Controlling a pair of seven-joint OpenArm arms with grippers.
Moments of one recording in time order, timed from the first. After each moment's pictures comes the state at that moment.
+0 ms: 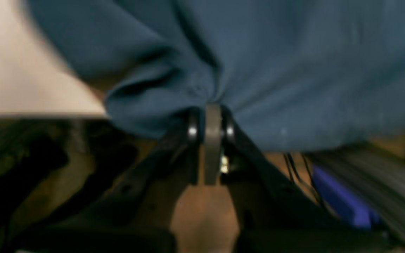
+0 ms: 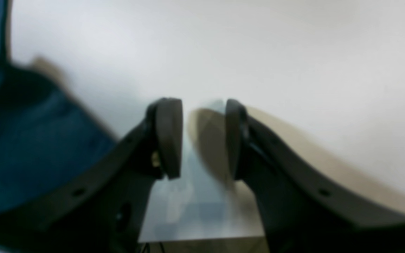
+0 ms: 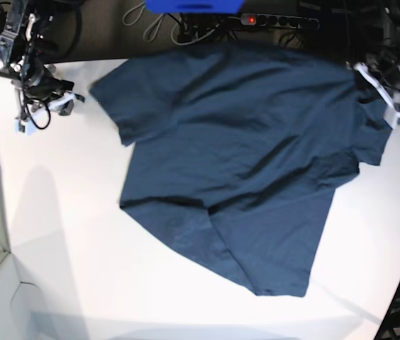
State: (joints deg) left arm 23.2 -18.1 -36.3 113.2 -37.9 -23.4 78.6; right arm -19.8 7.5 25.4 99.0 25.5 10.1 -52.7
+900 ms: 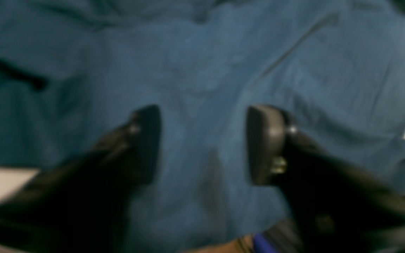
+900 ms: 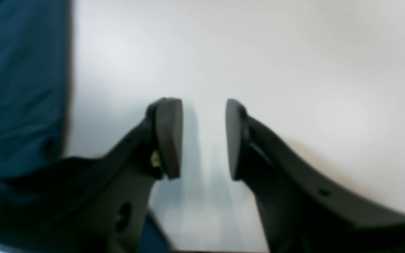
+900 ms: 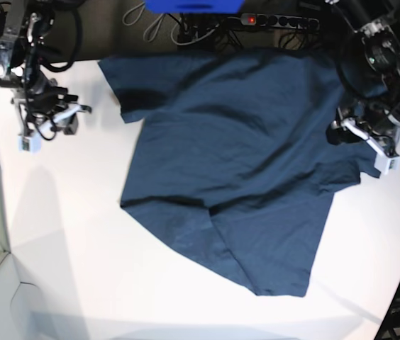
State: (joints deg) left arm 4.7 -8.3 -36.3 100.9 -37.2 -23.4 79.7; right arm -18.9 8.2 20.1 108.1 25.1 10.1 -53.0
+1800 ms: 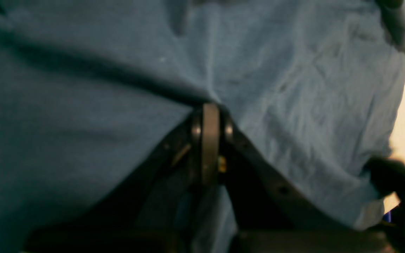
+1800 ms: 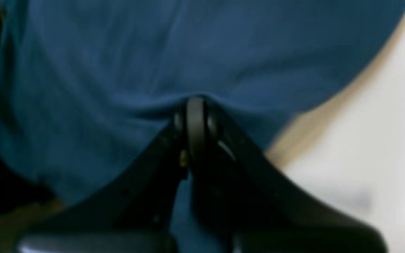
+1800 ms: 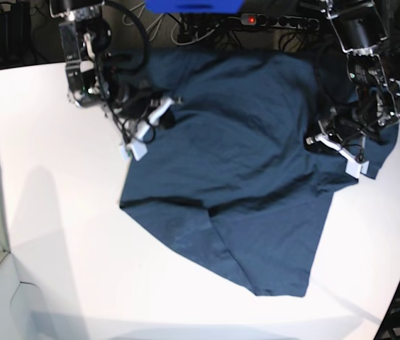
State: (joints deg) left arm -0.1 -11.0 -23.8 75.0 -39.4 -23.0 60.2; right arm -9.2 5.9 -4.5 89.3 28.8 11.2 -48.1
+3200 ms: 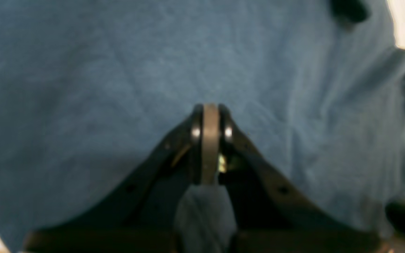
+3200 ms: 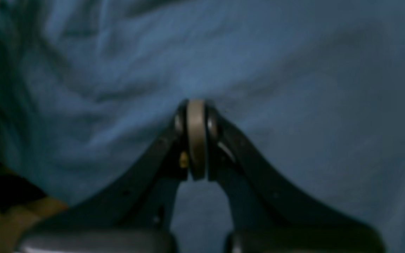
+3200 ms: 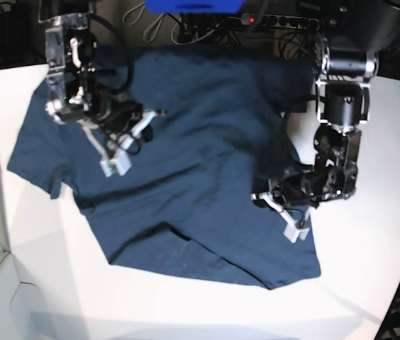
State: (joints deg) left arm -25.5 -9.9 1.9 48.9 -36.4 -22.2 46.9; right arm -9.7 5.7 -3.8 102.3 24.7 9.8 -60.3
